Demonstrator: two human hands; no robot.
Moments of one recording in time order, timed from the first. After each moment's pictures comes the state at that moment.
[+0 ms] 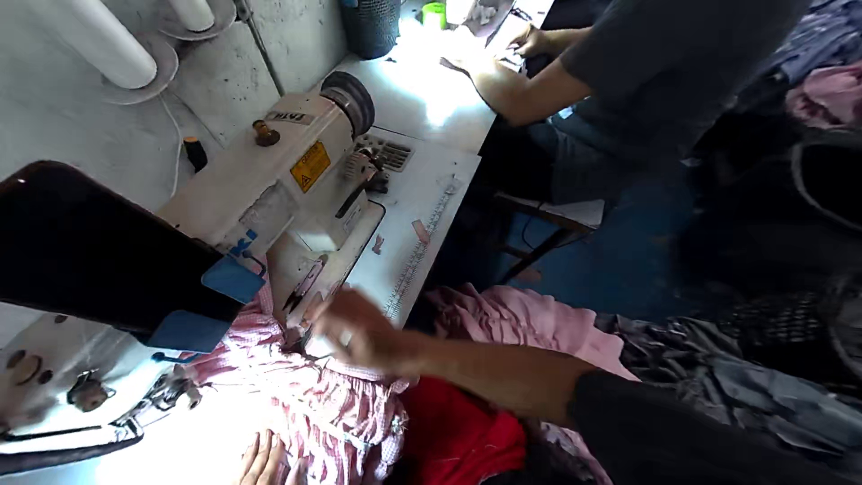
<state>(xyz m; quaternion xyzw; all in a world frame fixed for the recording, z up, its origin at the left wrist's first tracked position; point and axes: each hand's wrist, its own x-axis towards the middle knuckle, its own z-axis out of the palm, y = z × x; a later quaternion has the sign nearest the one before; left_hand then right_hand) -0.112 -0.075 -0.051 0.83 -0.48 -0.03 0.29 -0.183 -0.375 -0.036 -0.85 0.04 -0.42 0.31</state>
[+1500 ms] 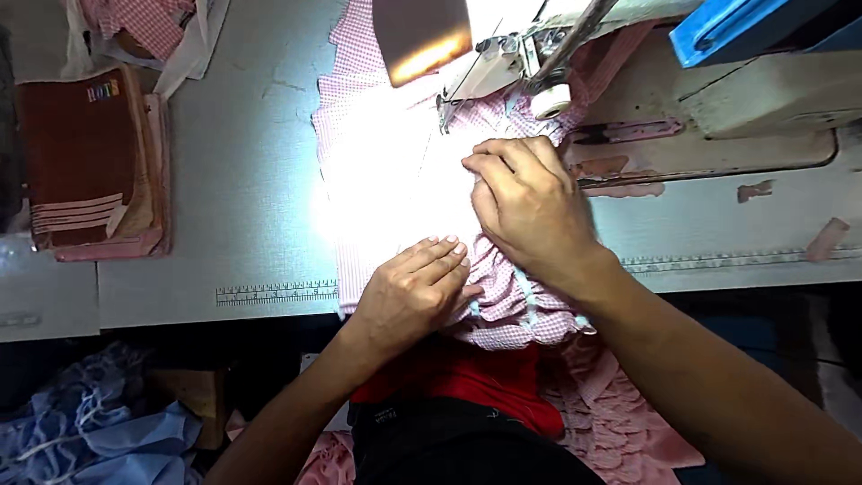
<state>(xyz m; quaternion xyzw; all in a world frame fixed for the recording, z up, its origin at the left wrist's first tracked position) -0.152 -0.083 -0.050 0.84 -0.44 0.09 0.31 -0.117 -0.289 -0.028 -0.98 -0.13 -0.09 0.15</state>
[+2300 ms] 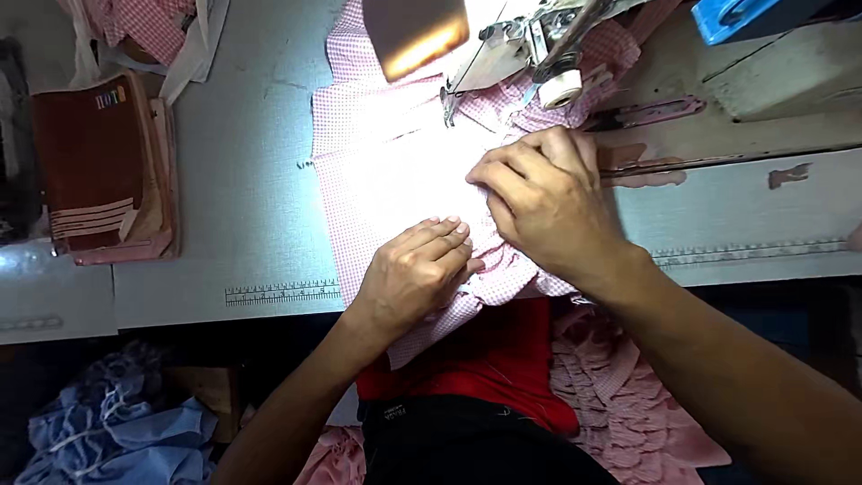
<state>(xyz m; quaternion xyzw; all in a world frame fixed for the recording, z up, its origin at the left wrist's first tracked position) -0.133 -0.083 -0.044 0.85 -0.44 0.07 0.30 -0.120 -0.299 -0.025 -0.97 -0.18 -0.10 0.14</state>
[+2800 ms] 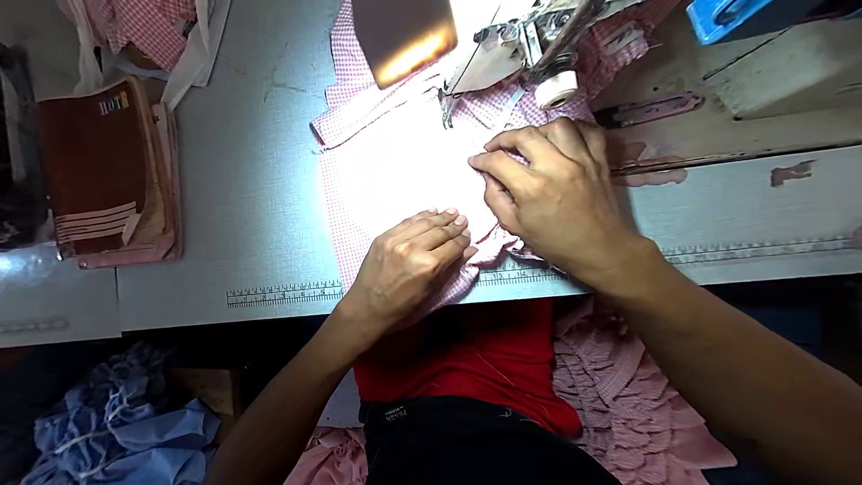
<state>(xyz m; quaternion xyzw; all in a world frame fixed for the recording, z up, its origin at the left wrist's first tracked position) -0.117 -0.079 -0.044 0.83 -0.46 0.06 0.30 -0.111 -0.304 -0.027 -0.98 -0.16 -0.10 0.10</state>
